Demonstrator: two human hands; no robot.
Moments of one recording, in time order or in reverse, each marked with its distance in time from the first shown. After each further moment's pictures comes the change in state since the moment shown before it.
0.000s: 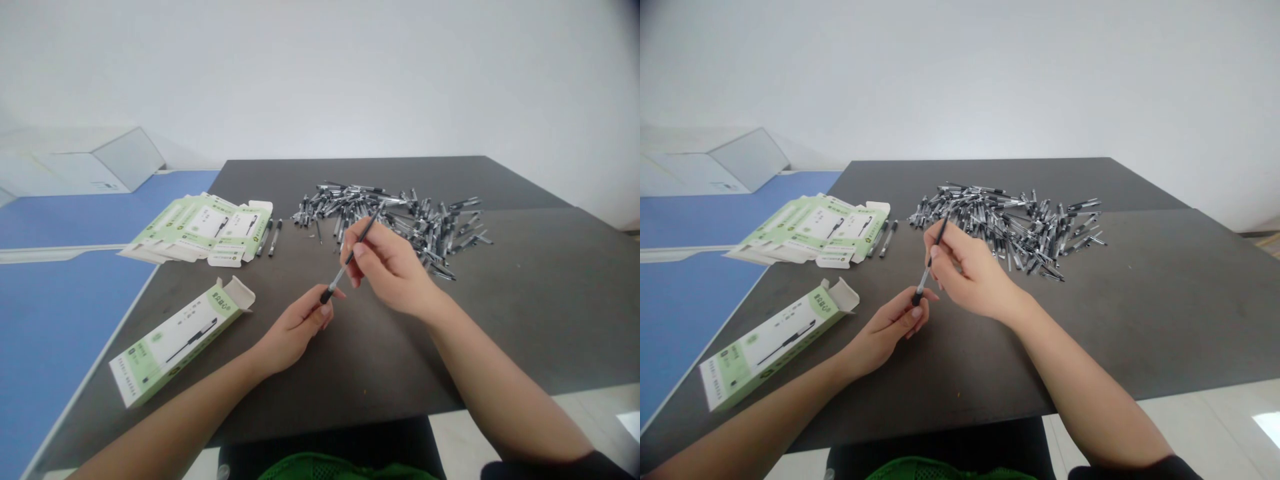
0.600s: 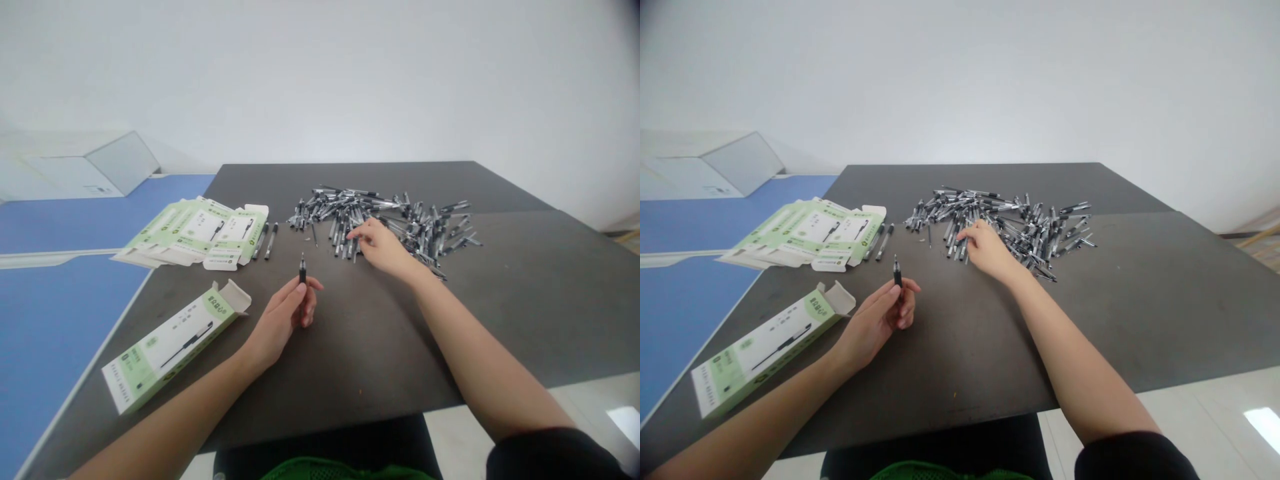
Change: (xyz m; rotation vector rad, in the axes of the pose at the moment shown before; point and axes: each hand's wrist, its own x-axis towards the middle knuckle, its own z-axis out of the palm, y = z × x) left_hand 0.009 0.003 -0.001 -0.437 0.264 -0.093; right_hand 0.021 0.090 -0.045 -0.633 0.088 0.213
